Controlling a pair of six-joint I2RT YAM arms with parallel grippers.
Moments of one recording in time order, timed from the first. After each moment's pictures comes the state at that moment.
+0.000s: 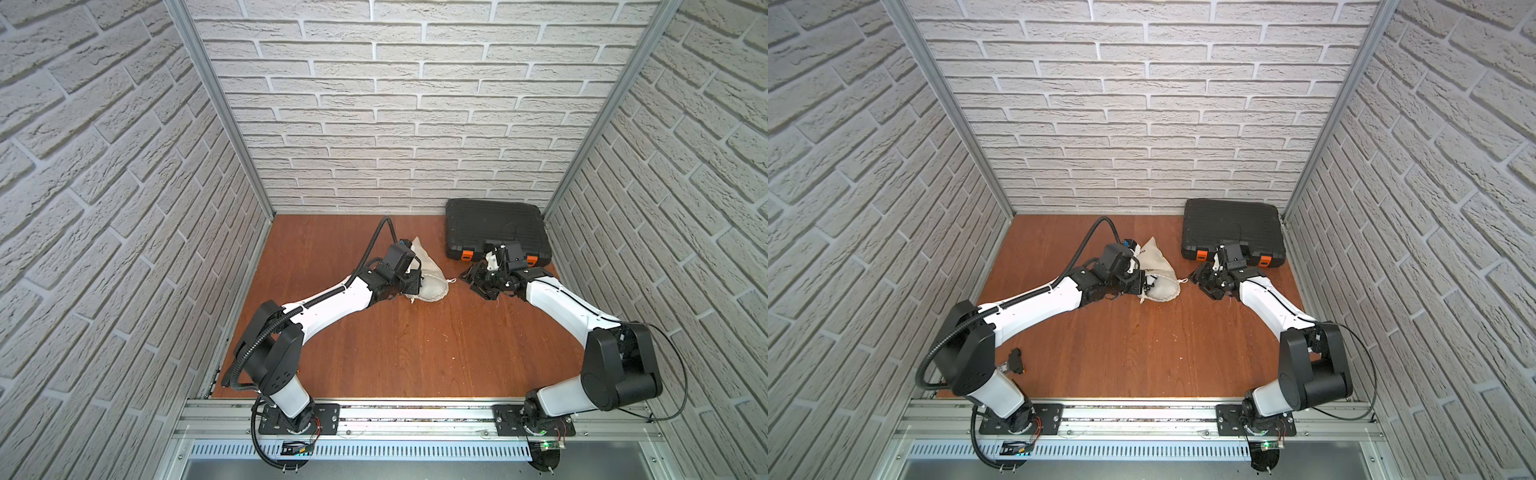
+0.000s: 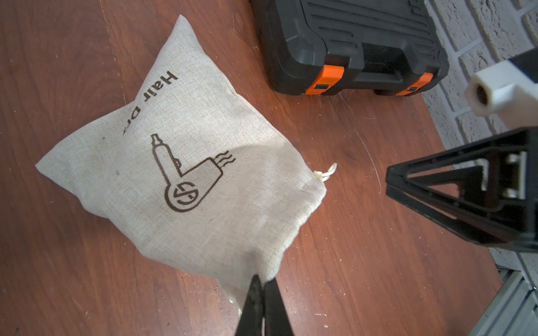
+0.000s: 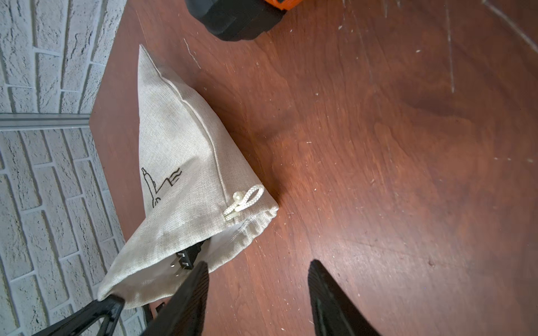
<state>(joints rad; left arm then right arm) -0.77 1.63 1.19 -0.34 0.02 -0.51 0.15 1.50 0.98 -0.45 -0.34 0.86</state>
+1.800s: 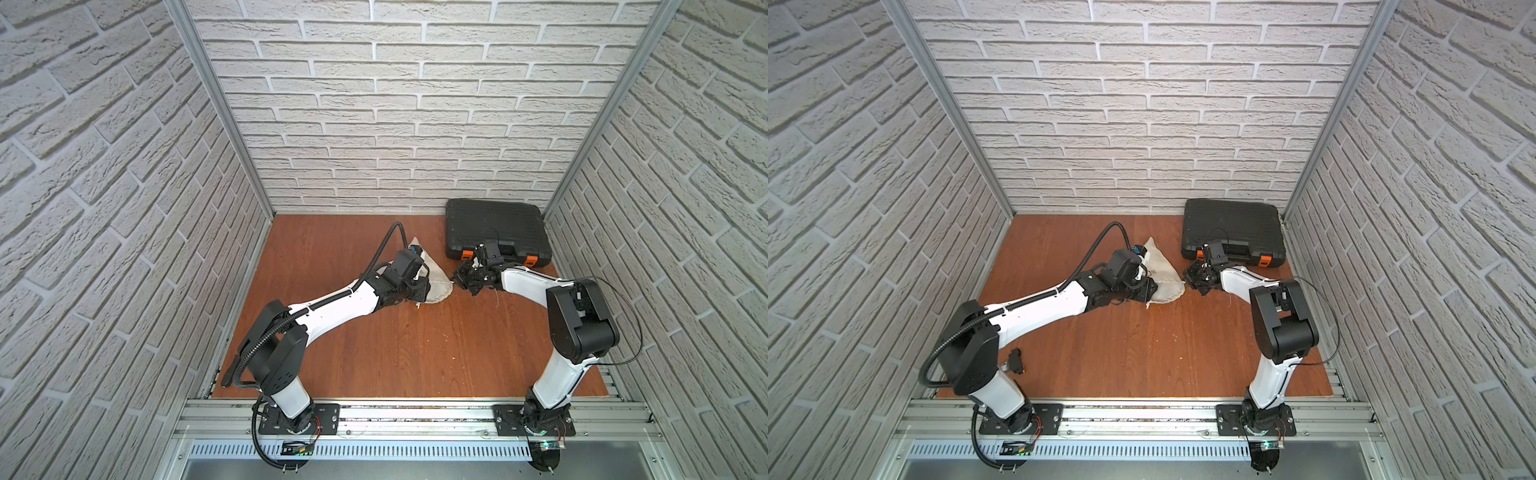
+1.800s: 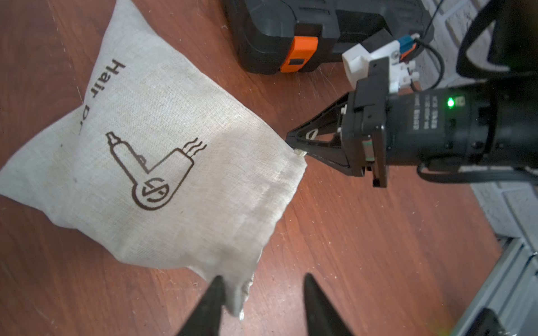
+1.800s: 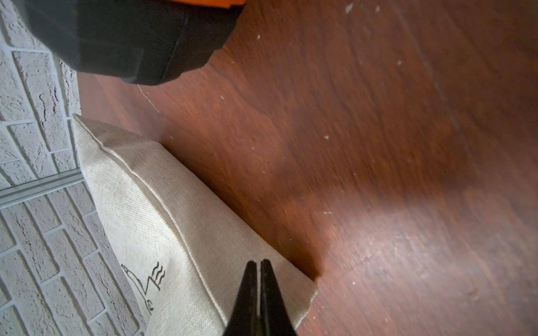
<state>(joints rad) -0.83 1.64 1.19 -0.33 0.02 -0.47 0.18 1.80 1.06 -0.25 -0.31 1.11</state>
